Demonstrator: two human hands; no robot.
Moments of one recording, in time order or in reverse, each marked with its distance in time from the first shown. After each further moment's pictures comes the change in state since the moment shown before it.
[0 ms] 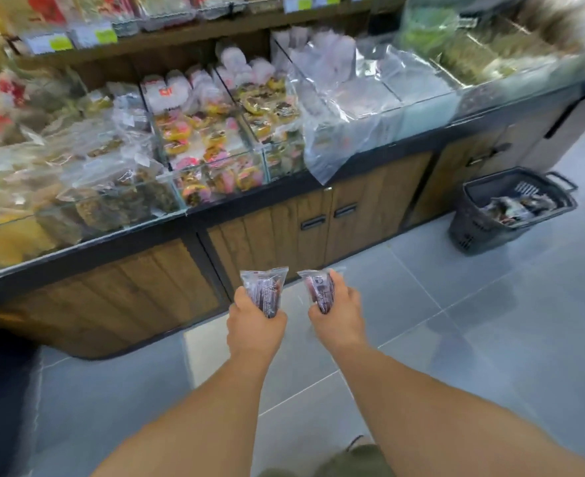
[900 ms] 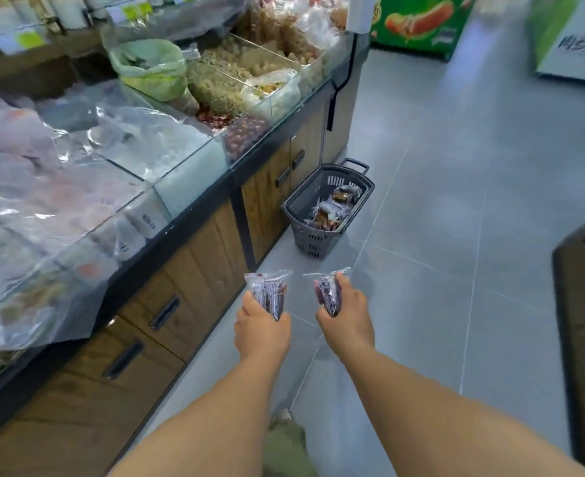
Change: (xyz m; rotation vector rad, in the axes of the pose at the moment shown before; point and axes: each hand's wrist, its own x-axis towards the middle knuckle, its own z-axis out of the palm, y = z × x) left_hand 0.056 0.342 0.367 0.298 -0.470 0.382; right_hand 0.263 0.167 -0.313 0.108 0.481 0.415
